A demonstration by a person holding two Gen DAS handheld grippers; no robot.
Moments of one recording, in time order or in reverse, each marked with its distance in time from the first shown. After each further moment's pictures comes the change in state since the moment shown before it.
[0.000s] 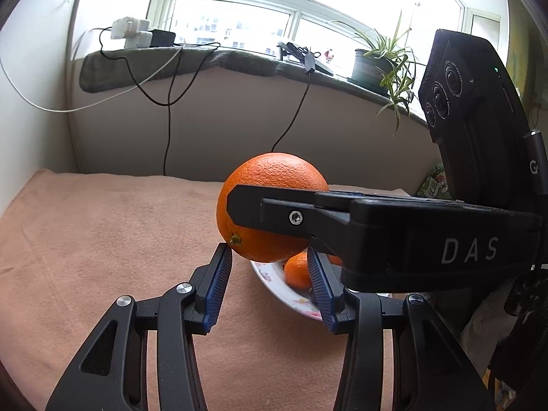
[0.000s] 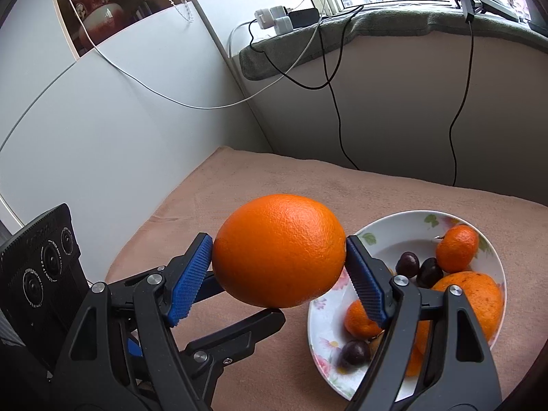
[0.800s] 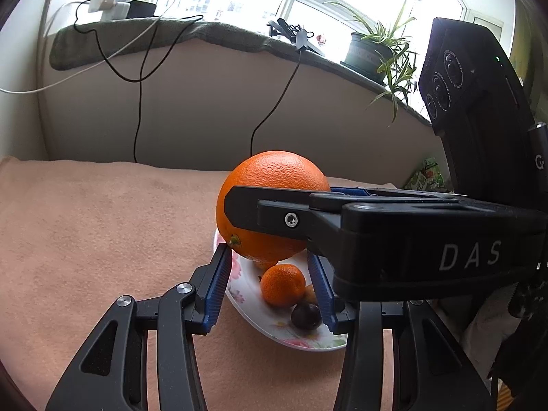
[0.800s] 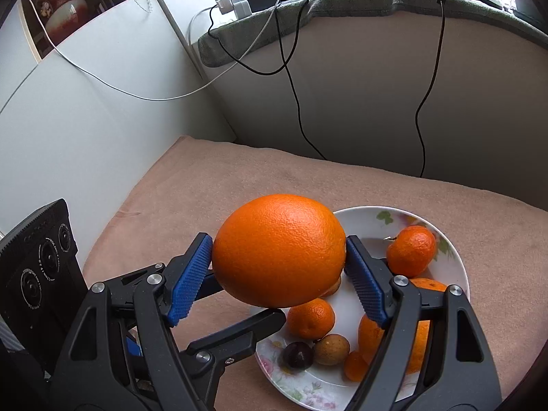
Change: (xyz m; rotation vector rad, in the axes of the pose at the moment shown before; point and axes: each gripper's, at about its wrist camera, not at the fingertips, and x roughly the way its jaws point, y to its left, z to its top) left arm 0.044 -0.002 0.011 -0.038 0.075 -0.084; right arm 0.012 -0.026 0.015 0.036 0.096 -0.106
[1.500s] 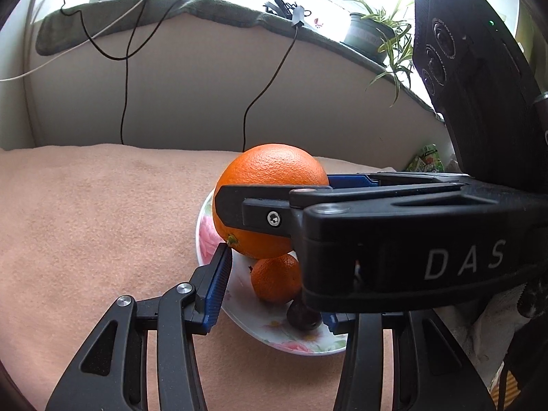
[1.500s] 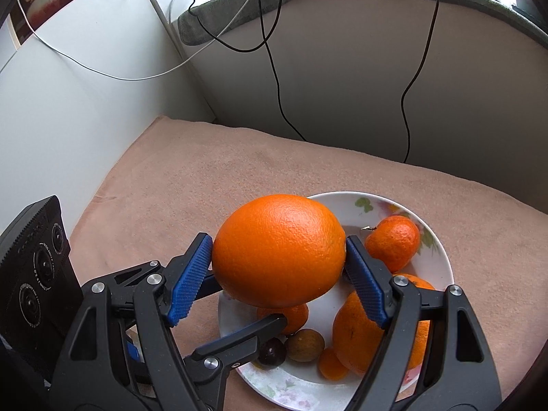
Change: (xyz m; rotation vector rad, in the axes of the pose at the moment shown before) left arm 0.026 -0.004 -0.008 0.003 0.069 -0.019; right arm 0.012 -0.007 0.001 -0.008 0.088 -0.082
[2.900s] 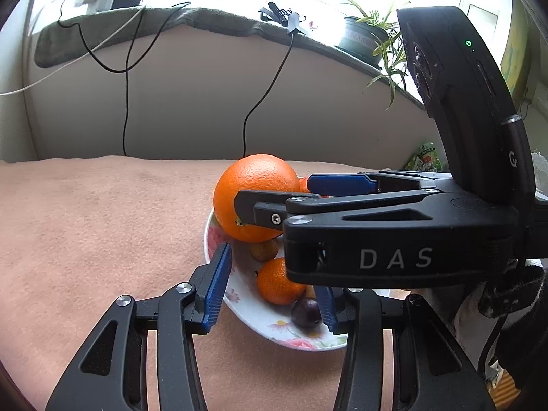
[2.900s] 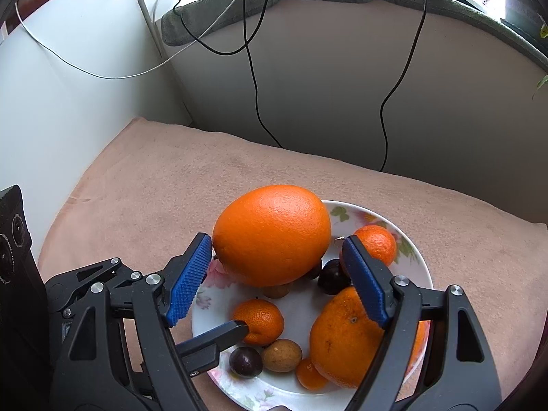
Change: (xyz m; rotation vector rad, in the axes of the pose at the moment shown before) left arm -0.008 0.004 -0.004 0.035 -0.024 -0.004; right arm -0.017 -0.002 -0.007 -0.010 -0.038 -0.109
